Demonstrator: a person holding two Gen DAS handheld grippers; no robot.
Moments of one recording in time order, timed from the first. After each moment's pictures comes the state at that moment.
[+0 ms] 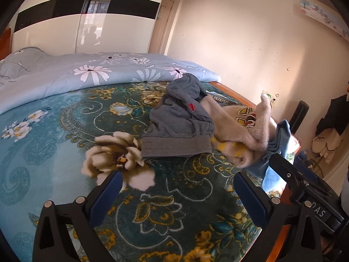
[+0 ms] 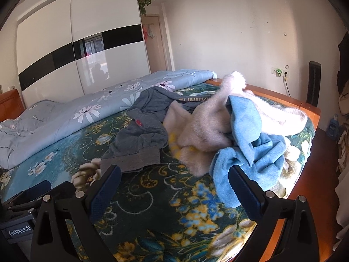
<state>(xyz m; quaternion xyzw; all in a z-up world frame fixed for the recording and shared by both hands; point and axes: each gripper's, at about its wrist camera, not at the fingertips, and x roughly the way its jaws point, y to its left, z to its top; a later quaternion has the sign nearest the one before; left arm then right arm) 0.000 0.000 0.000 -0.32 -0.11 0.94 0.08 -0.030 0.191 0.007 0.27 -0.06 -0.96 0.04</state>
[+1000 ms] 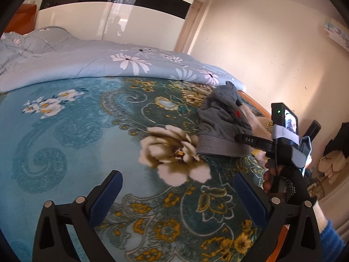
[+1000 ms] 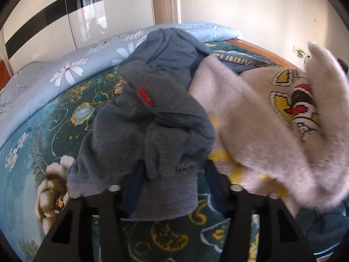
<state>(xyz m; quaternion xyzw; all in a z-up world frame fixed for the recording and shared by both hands) 0.027 -0.109 -0.020 -0.33 -0.18 0.93 0.02 -0.205 0.113 -0.058 0.42 0.00 -0.91 0.04</state>
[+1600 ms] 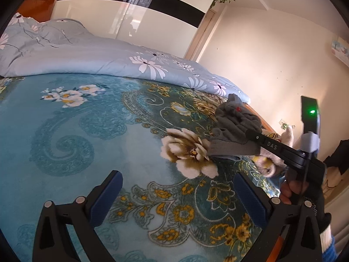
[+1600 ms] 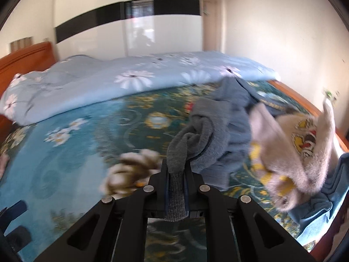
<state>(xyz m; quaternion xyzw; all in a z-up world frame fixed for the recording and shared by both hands) 0.074 -0.145 -0.009 -0.31 -0.22 0.93 0.00 -0.098 0.033 0.014 0.33 0.05 -0.93 0.18</state>
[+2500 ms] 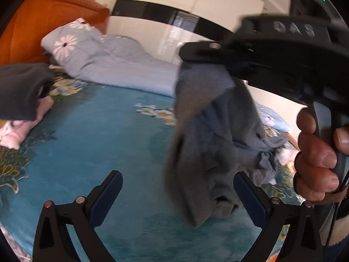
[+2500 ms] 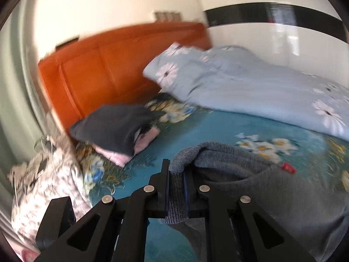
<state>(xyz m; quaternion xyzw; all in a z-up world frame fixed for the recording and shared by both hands) 0.226 -0.291 0.000 -0.26 -0.22 0.93 -0.16 0.073 -0.273 0.079 0.32 0.12 -0.72 0.61</state>
